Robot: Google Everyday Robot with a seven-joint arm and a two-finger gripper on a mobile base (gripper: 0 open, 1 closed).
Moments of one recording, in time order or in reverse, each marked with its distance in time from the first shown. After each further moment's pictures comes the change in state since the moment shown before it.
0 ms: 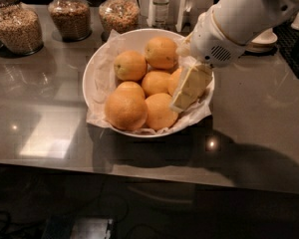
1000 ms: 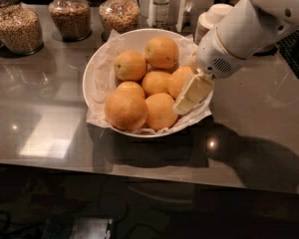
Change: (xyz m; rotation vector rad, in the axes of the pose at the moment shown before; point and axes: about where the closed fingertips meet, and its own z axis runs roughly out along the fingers) arm 0.031 -0.012 0.023 0.016 0.016 0.092
